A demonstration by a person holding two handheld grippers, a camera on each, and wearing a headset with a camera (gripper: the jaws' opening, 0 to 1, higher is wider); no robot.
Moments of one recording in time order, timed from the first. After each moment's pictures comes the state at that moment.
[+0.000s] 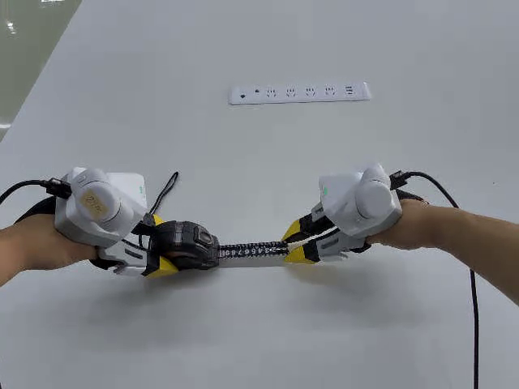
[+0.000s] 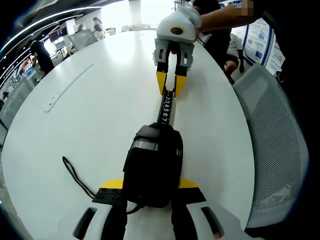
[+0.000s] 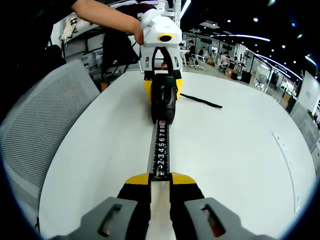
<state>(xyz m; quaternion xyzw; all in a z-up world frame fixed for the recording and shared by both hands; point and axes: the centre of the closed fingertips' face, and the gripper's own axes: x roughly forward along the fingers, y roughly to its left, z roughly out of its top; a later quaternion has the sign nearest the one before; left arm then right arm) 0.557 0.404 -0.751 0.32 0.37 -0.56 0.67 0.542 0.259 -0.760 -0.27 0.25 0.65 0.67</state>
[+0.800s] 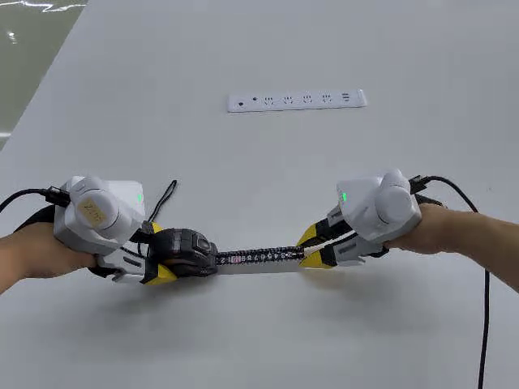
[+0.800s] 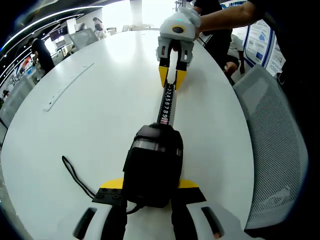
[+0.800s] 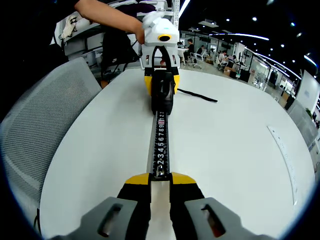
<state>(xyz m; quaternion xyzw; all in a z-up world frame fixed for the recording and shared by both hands) 0.557 0.403 -0.751 0.31 0.37 -0.56 0.68 0.543 0.234 -0.760 -0.28 0.25 0.64 0.67</state>
